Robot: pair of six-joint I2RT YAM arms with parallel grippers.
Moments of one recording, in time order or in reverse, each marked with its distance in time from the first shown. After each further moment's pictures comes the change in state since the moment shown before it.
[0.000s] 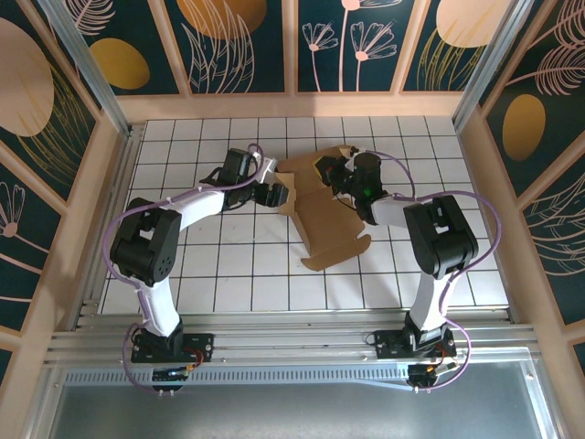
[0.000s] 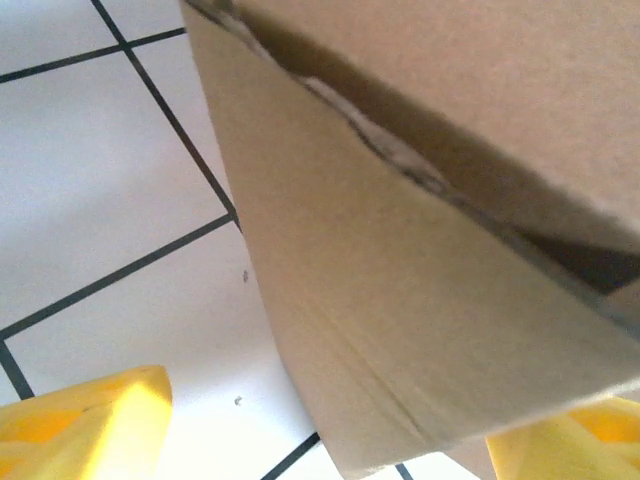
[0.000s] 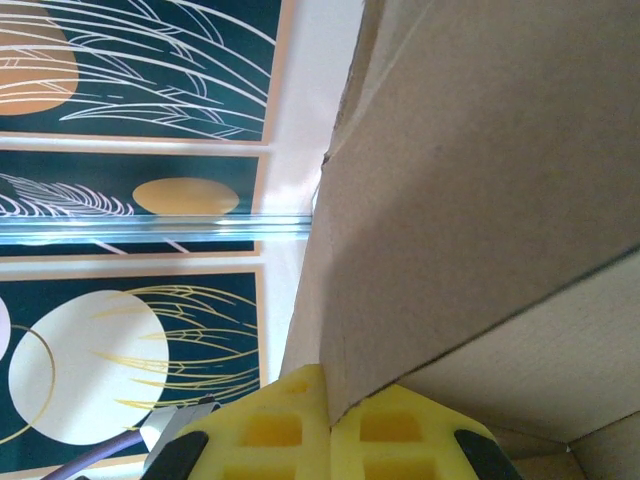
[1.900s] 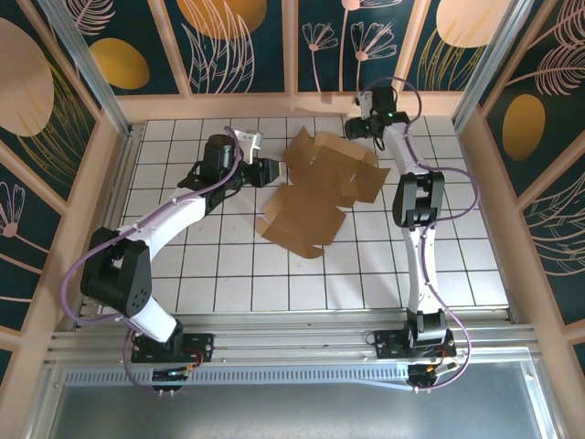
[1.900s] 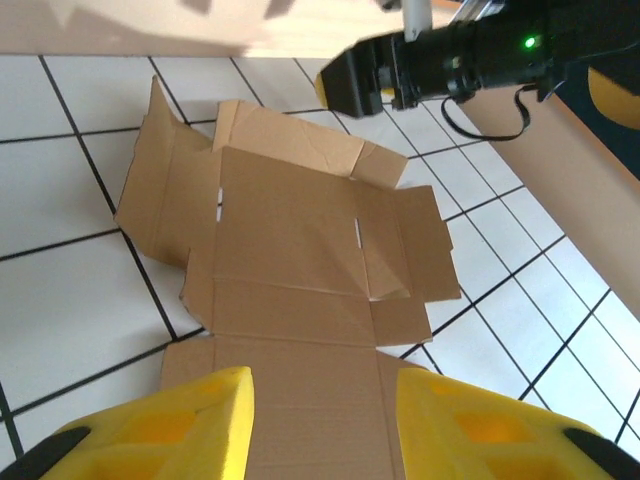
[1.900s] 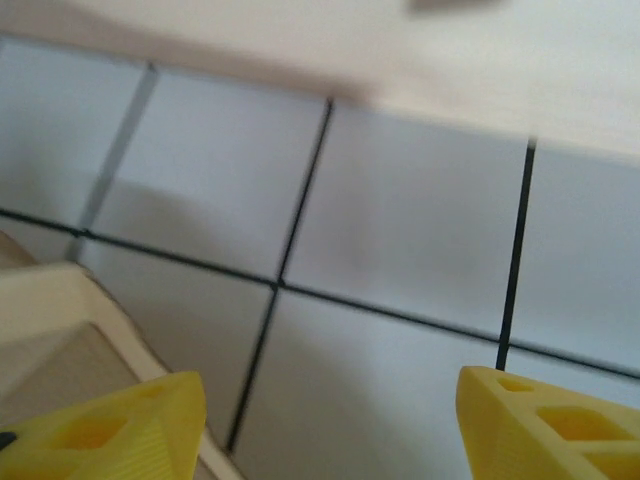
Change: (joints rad) left arm -0.002 -0.270 -0.037 0.060 0.019 -0.223; right arm -0.255 0.760 1.531 -1.399 0.267 -1.484
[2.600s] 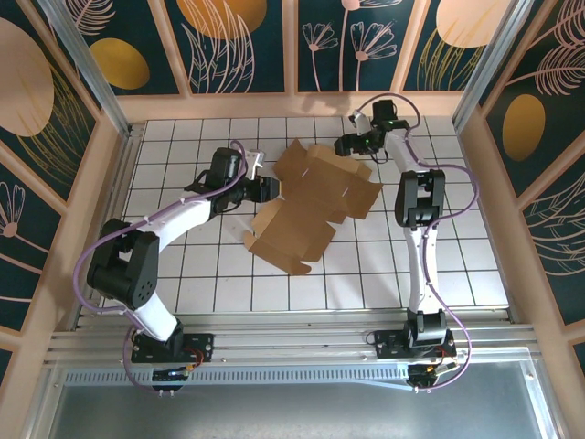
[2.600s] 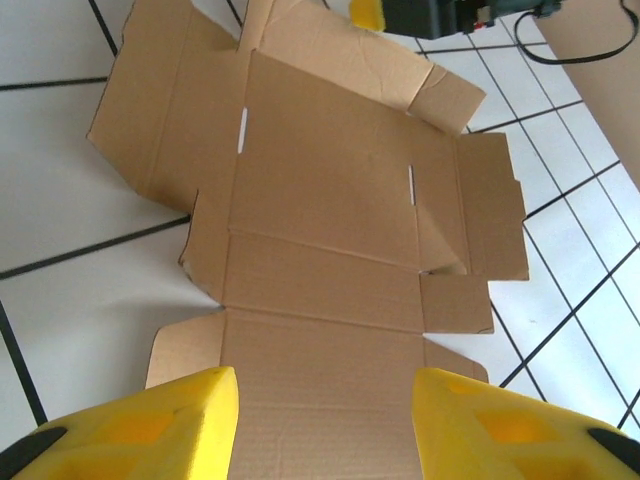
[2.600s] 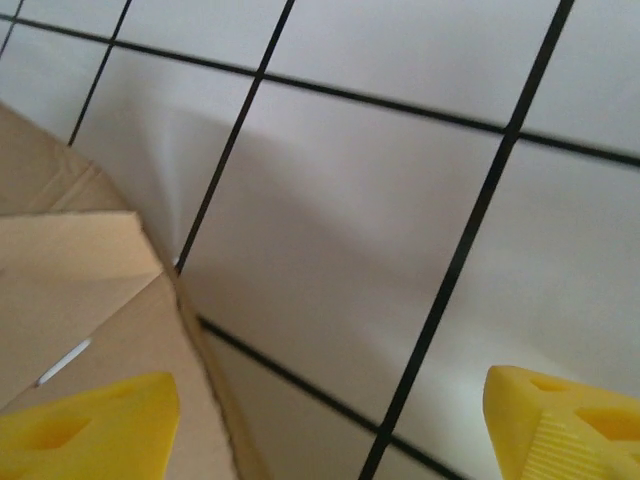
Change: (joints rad) left arm 0.000 0.066 -0.067 -0.058 0.016 0.001; right arm -0.014 -0.037 -0.159 -0.053 -0.384 0.007
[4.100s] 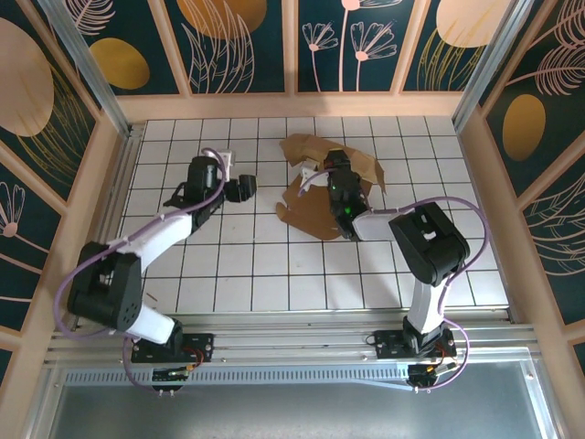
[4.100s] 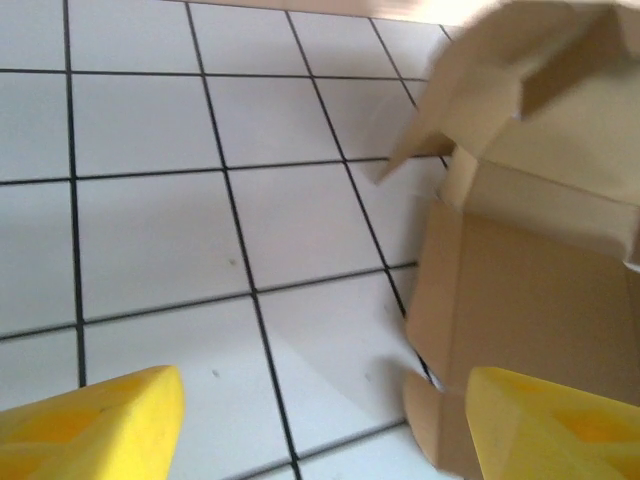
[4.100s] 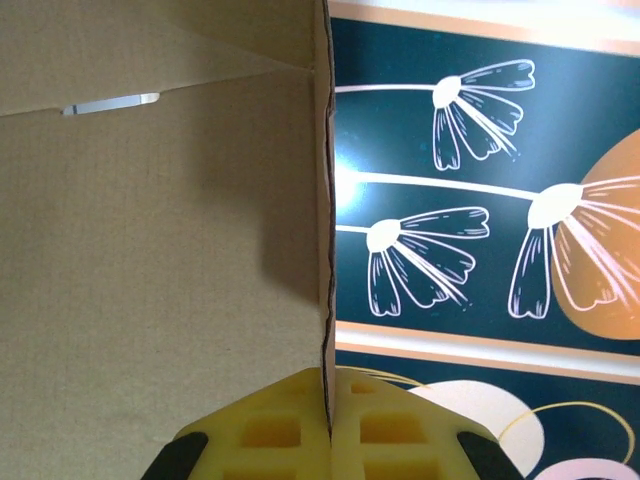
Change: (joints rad) left arm 0.122 -0.129 -0.134 0.106 -0.246 0.045; right arm 0.476 -0.736 -1.456 1.744 1.094 -1.572
